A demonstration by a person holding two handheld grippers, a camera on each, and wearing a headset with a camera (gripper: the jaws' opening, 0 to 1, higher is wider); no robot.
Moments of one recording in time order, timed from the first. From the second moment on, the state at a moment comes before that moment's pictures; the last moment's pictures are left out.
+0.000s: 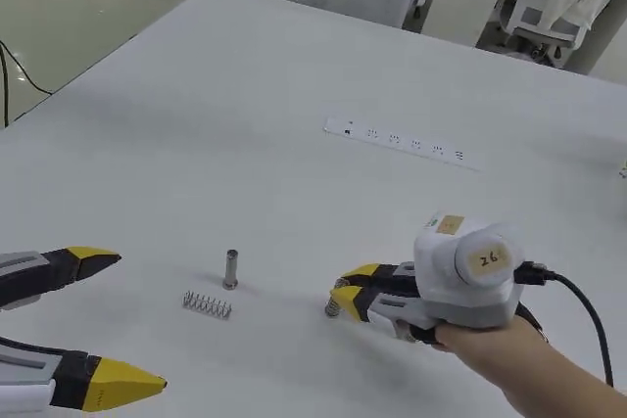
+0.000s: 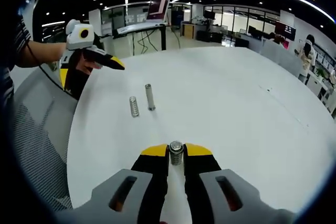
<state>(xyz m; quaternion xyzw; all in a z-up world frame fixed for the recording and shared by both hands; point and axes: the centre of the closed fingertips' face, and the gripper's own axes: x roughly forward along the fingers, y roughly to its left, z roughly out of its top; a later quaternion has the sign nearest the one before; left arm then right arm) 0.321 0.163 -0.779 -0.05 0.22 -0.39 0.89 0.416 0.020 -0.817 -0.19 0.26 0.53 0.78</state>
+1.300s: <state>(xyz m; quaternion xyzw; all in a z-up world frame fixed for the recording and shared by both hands) 0.321 0.158 -0.771 -0.06 0.21 -0.39 0.90 0.444 0.009 -0.698 -0.16 0.15 0.52 0.83</state>
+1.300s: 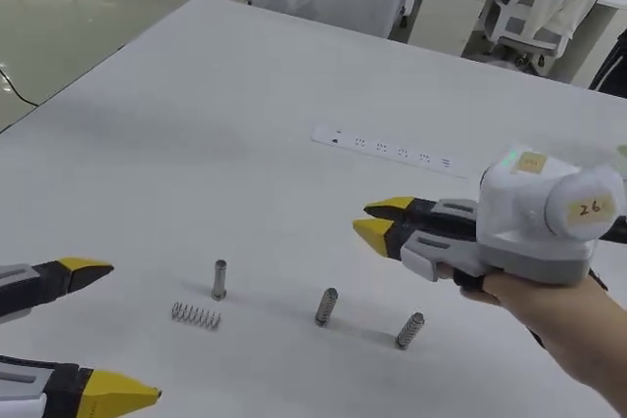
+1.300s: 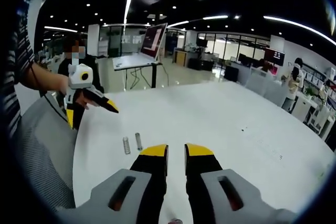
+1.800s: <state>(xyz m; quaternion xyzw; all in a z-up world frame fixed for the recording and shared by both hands) 0.322 0.158 -0.771 -0.06 0.21 -0.39 0.90 0.428 0.037 -0.686 -0.16 0.14 0.55 0.81</state>
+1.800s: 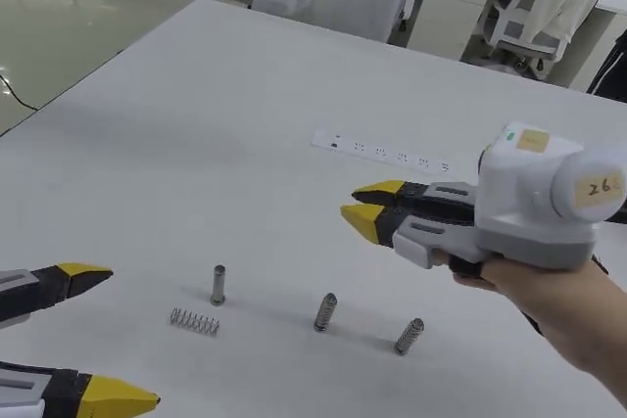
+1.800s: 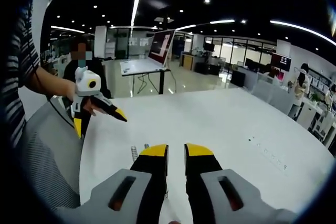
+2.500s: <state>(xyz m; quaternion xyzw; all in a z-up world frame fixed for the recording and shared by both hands) 0.321 0.165 -0.770 -0.06 0.21 -0.39 0.90 0.364 0.110 -0.739 -0.23 0.16 0.64 0.72</state>
